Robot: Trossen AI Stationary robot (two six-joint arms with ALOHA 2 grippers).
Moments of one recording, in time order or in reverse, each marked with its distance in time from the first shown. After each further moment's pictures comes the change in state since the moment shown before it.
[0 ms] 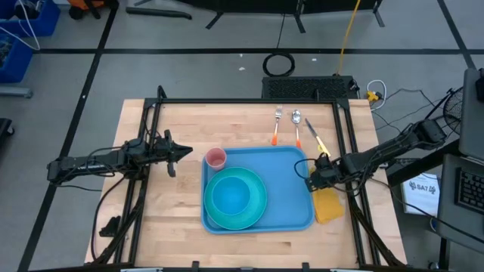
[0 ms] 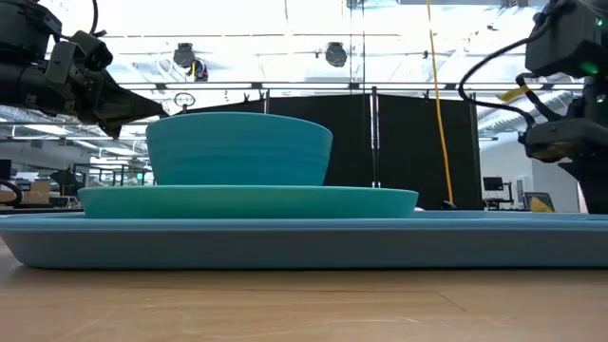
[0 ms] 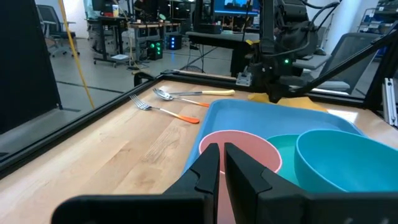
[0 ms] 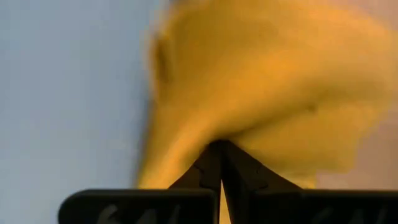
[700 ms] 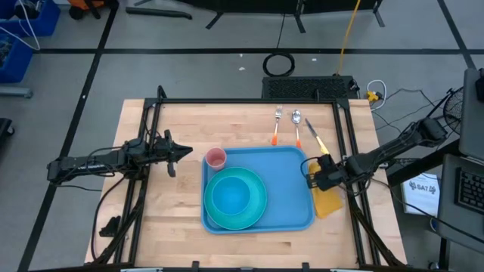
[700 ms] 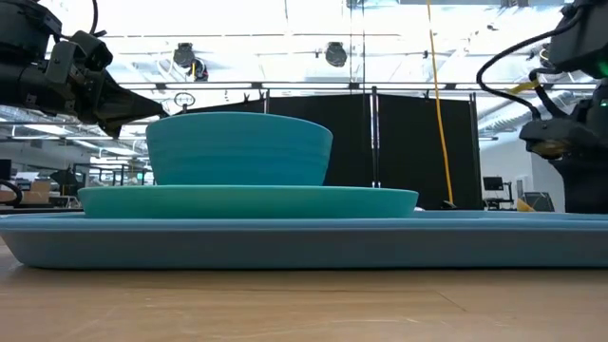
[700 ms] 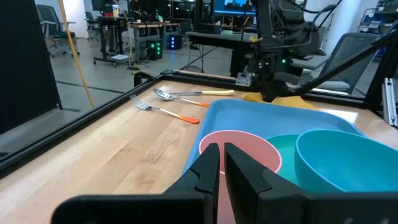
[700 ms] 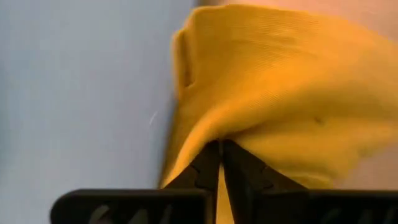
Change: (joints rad) left arm 0.000 0.000 0.000 0.000 0.000 0.000; right arm 0.078 -0.136 -0.007 0.141 0.152 0.116
